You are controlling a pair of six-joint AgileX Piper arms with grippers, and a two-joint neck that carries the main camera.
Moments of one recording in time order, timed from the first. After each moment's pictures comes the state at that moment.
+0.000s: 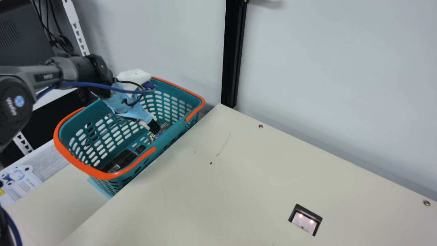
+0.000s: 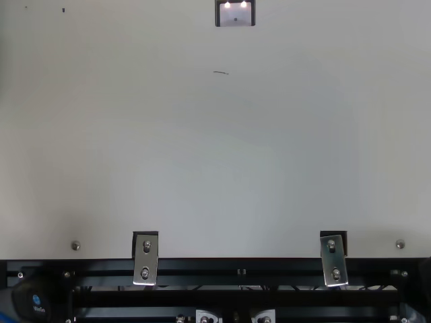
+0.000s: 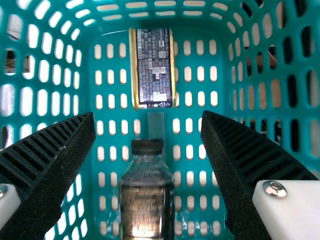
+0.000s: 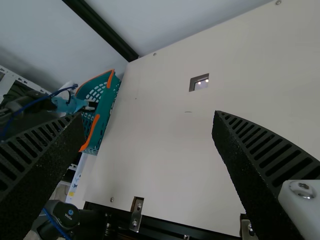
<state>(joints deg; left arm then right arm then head) 31.7 121.1 -84.2 -16.5 40.6 43.5 6.6 25.0 -60.3 25.1 69.8 20.8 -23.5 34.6</state>
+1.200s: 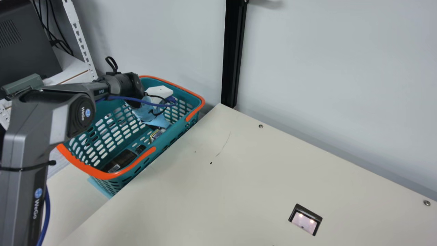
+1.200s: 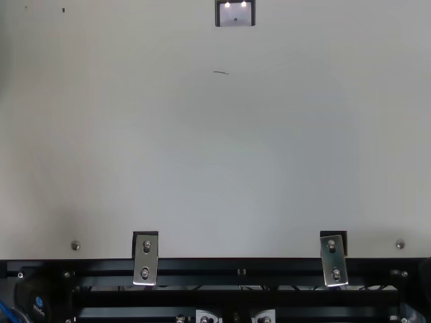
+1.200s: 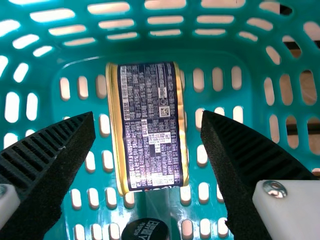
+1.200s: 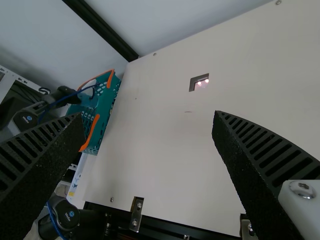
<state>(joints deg) 28.4 143.0 -105.7 -14.4 43.0 39.8 6.6 25.0 -60.3 25.1 69.8 20.8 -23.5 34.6</state>
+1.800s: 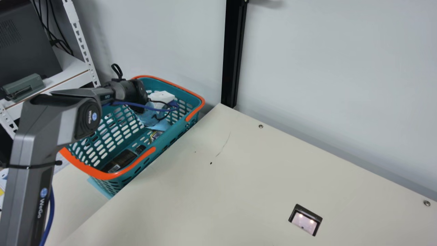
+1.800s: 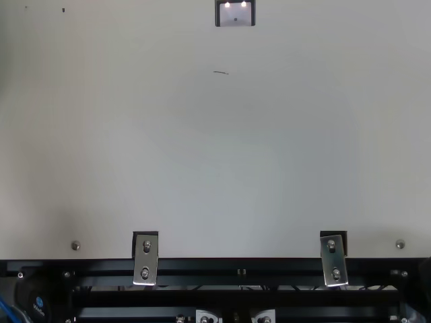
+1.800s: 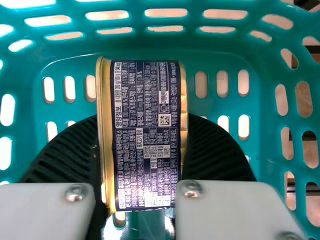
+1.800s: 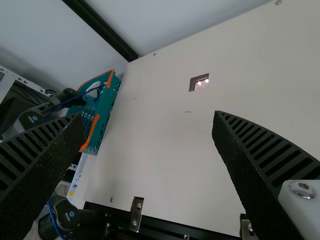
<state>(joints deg) 28.1 145.8 -106.1 -16.1 40.6 39.1 6.6 25.0 -60.3 25.1 69.8 20.8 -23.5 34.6</state>
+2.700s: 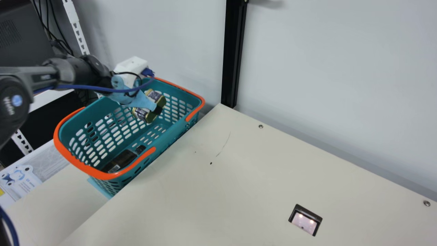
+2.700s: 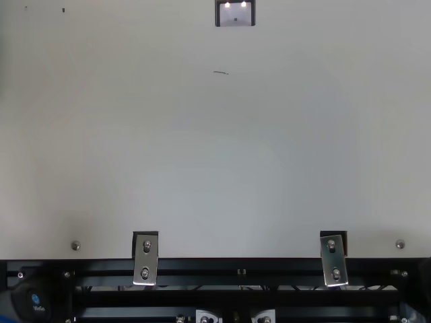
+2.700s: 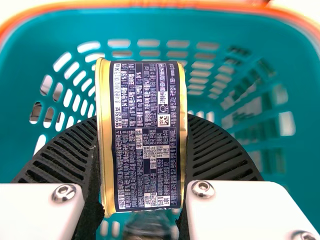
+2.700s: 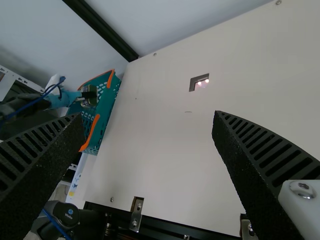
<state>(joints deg) 33.3 113.7 -78.8 -36.4 30.2 56.2 6.6 25.0 -60.3 25.1 69.8 20.8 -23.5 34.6</state>
